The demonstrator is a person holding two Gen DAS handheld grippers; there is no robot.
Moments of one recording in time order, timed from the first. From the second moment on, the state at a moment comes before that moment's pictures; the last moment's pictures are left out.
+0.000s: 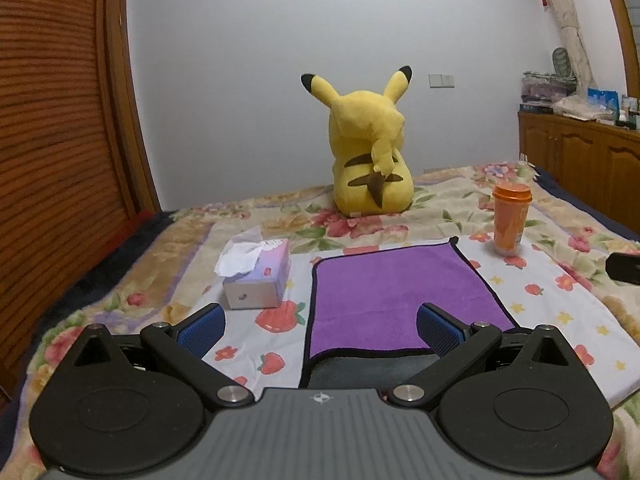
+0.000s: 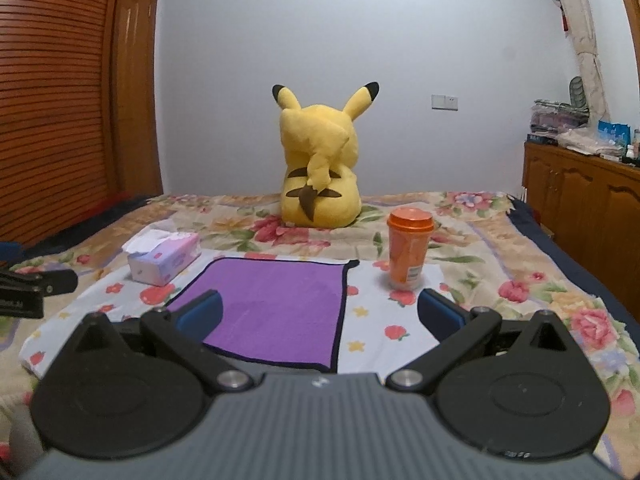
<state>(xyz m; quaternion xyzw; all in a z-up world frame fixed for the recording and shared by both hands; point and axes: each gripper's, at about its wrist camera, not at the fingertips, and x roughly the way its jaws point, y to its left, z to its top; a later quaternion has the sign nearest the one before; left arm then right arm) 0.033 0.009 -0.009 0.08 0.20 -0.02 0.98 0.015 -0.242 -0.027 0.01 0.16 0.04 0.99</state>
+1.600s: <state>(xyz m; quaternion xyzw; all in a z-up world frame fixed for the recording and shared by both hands) 0.161 0.035 -0.057 0.10 0.32 -0.08 0.94 0.122 -0.245 -0.071 0.02 0.30 0.10 0.95</state>
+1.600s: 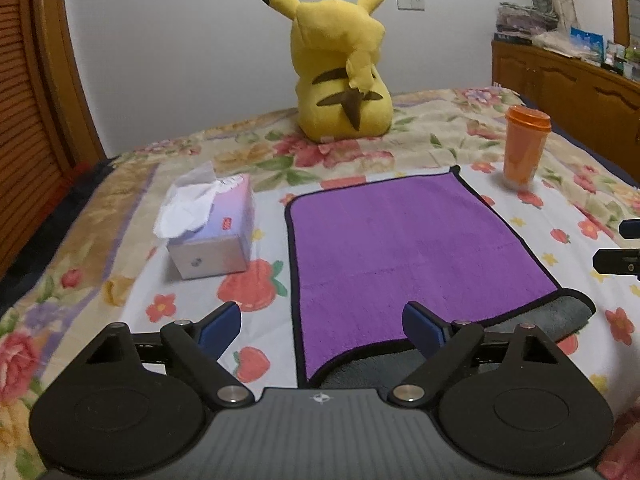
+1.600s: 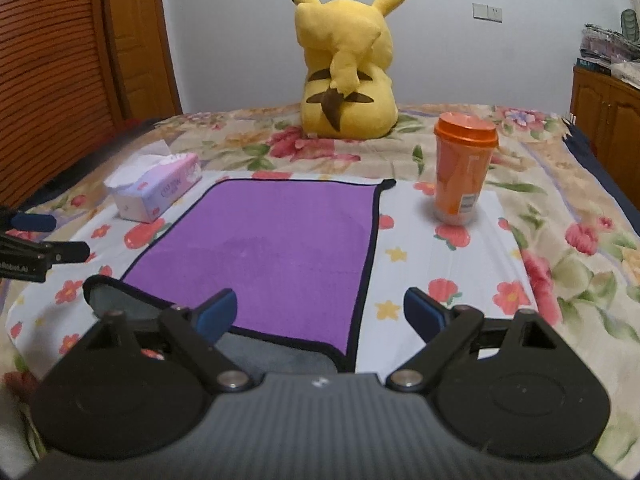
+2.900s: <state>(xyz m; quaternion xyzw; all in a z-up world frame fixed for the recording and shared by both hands) 0.177 0.039 -0.104 0.09 0.42 -0.12 0.89 0.149 -0.250 -0.116 0.06 0.43 0.14 0.89</state>
